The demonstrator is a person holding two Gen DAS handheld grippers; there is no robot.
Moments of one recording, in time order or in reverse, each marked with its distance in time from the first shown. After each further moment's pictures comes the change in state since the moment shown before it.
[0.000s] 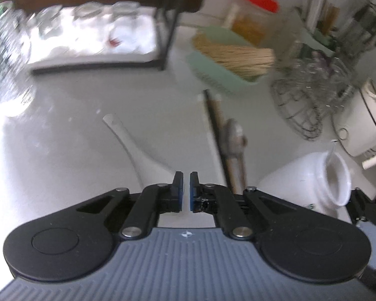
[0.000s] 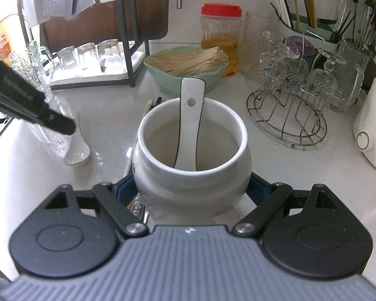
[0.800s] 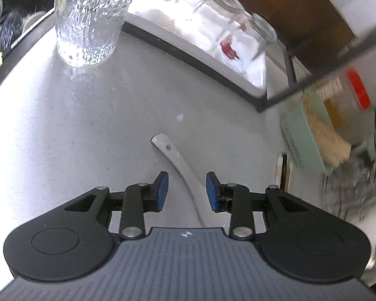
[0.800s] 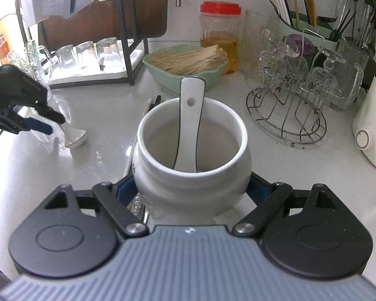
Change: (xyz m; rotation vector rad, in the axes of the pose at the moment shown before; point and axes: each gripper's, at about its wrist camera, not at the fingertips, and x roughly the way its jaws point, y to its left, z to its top) left arm 0.034 0.121 0.022 -0.512 -0.043 0.009; right arm 0.002 0.000 0.001 0.009 0.012 -0.005
